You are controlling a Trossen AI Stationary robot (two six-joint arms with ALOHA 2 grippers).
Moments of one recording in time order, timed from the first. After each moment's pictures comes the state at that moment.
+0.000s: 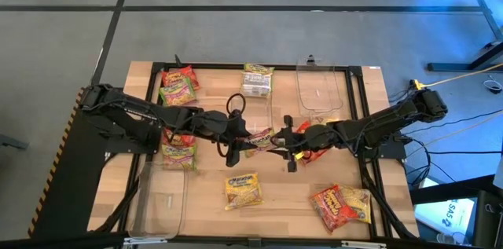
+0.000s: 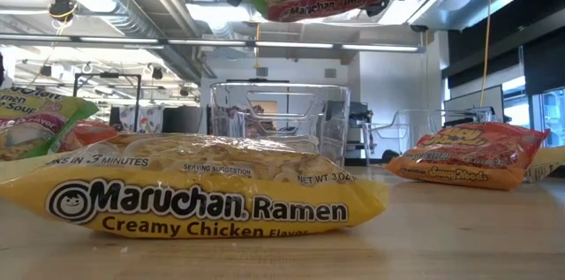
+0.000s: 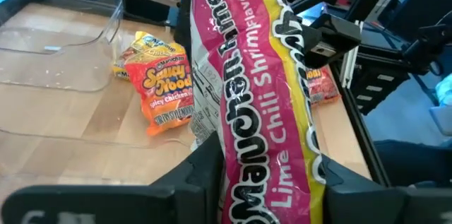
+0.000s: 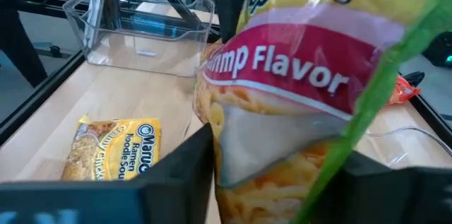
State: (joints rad) left arm -0.16 1.43 1.09 -0.09 -0.09 -0.28; right arm 0.26 1.36 0.76 0.28 0.22 -0.08
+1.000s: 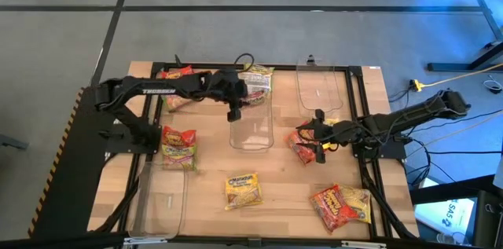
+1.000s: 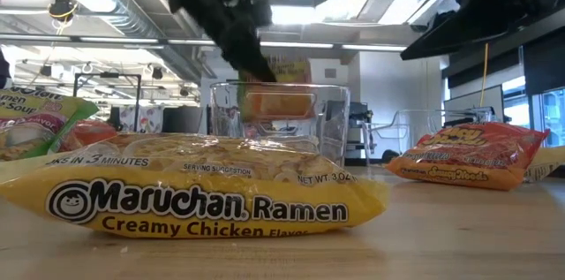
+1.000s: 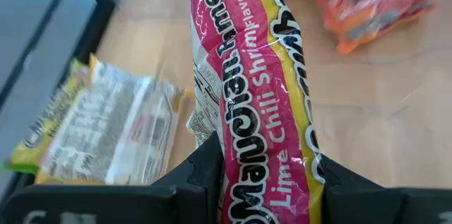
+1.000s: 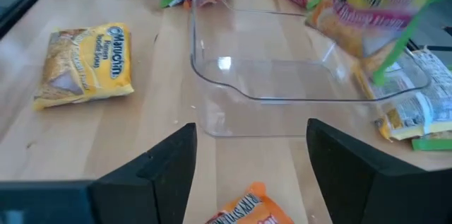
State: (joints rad) left arm 0.34 1.56 1.09 -0.26 0.09 0.19; right arm 0.26 0.88 0.45 -0.05 0.30 0.05
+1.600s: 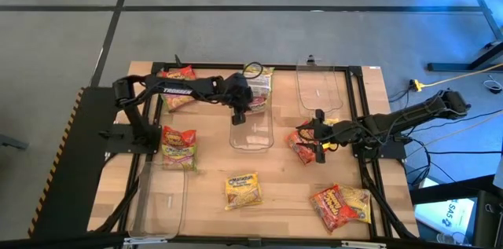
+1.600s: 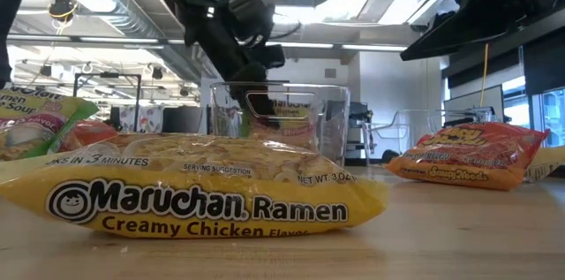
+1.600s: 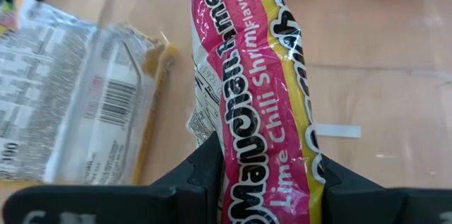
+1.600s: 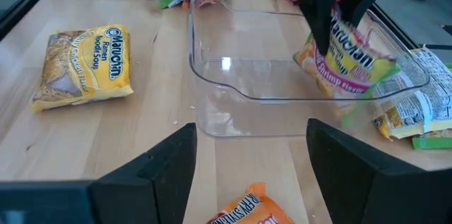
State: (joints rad) left arm 0.36 1.75 1.09 -0.20 0.10 0.22; right arm 0.26 0.88 0.45 -0.05 0.30 0.05
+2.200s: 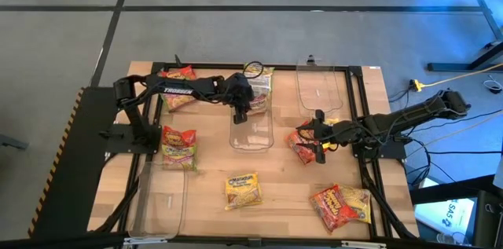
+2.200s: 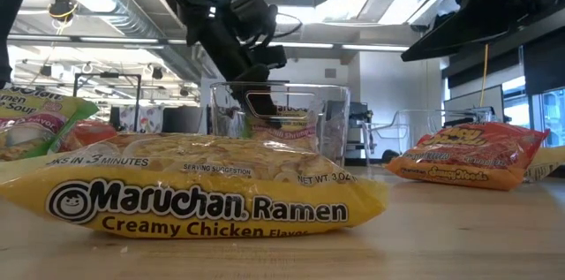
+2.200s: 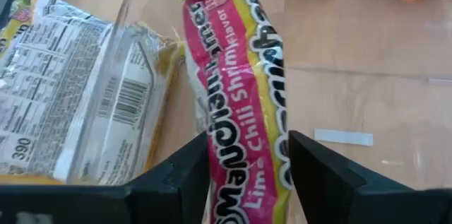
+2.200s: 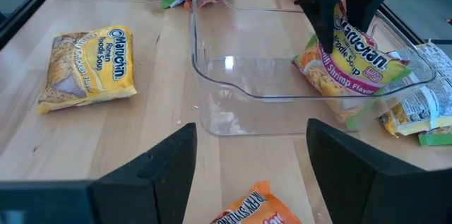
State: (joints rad) left arm 0.35 1.75 1.11 -0.20 0.05 0.19; right arm 0.26 0.88 0.45 -0.05 0.30 0.07
